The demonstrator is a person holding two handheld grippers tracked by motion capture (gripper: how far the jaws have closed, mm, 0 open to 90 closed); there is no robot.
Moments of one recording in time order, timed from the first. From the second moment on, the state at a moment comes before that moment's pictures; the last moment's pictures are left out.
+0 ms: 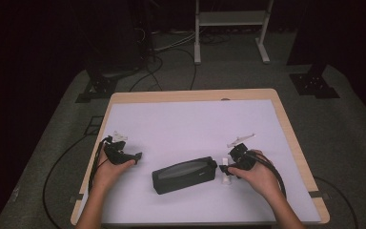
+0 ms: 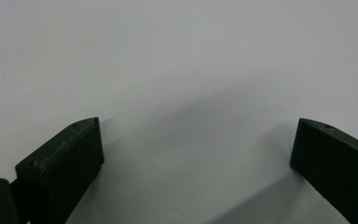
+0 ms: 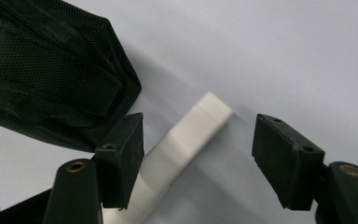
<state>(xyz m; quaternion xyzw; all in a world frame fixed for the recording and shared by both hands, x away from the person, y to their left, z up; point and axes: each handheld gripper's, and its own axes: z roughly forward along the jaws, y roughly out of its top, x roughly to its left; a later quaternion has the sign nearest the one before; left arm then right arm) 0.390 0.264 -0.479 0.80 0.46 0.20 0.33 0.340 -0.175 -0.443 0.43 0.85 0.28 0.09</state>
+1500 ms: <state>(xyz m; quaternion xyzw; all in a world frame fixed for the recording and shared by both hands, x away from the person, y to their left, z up) 0.390 0.264 -0.479 0.80 0.46 0.20 0.33 0.337 -0.174 -0.451 0.43 0.87 0.22 0.10</state>
